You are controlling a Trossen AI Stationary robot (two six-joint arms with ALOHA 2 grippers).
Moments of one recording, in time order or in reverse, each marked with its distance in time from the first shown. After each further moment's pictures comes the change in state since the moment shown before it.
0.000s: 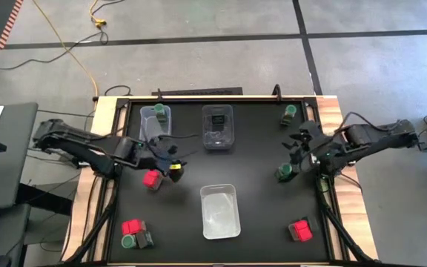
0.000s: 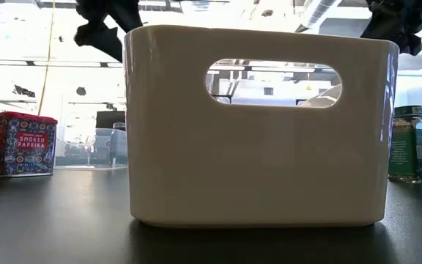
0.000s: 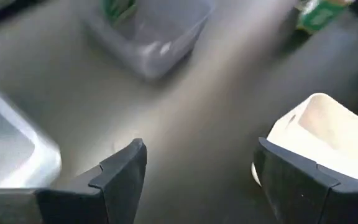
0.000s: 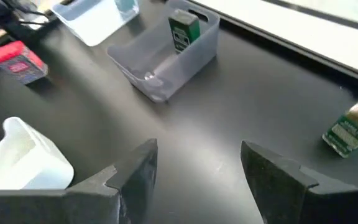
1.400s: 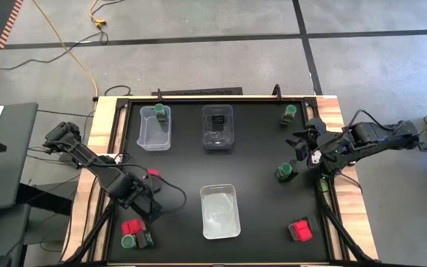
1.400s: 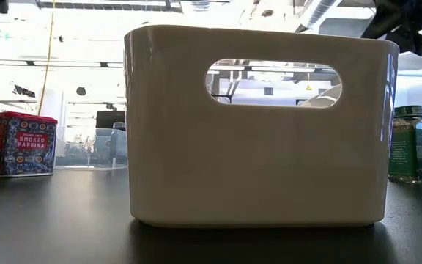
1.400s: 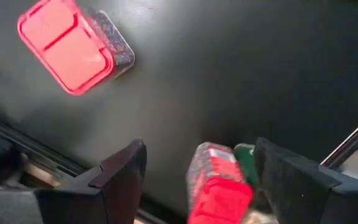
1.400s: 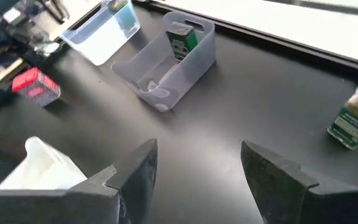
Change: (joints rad) left arm -0.401 0.180 0.169 -0.521 0.456 -0.340; right arm -0.017 -0.059 0.001 -0.013 0.000 0.083
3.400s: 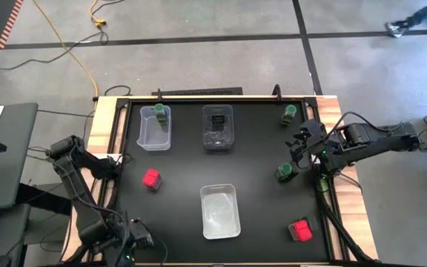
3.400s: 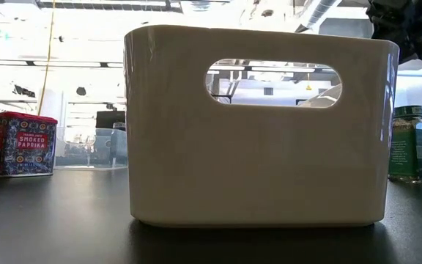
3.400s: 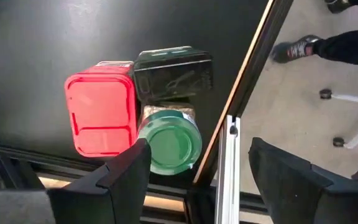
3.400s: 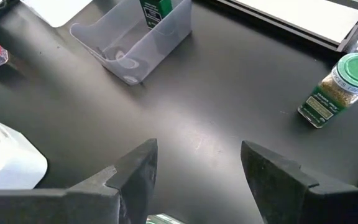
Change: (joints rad) left arm -0.378 0.191 0.152 0.165 0.060 -0.109; right arm -0.054 0.079 0.000 -0.084 -0.053 -0.032
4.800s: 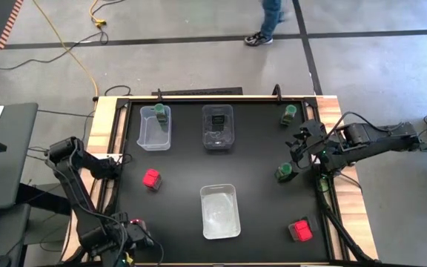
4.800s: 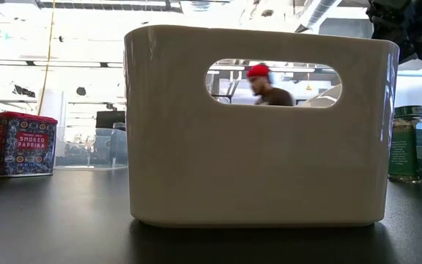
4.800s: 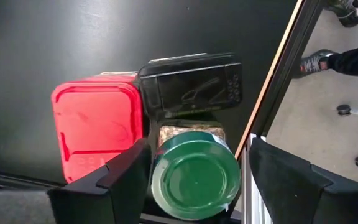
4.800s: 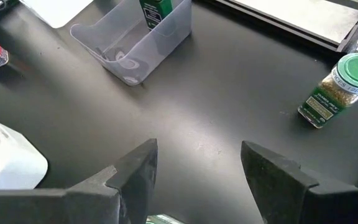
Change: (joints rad) left arm -0.072 0.006 -0.148 0.135 -0.098 -0.047; right arm 0.000 0.000 0.000 0.002 0.001 0.003
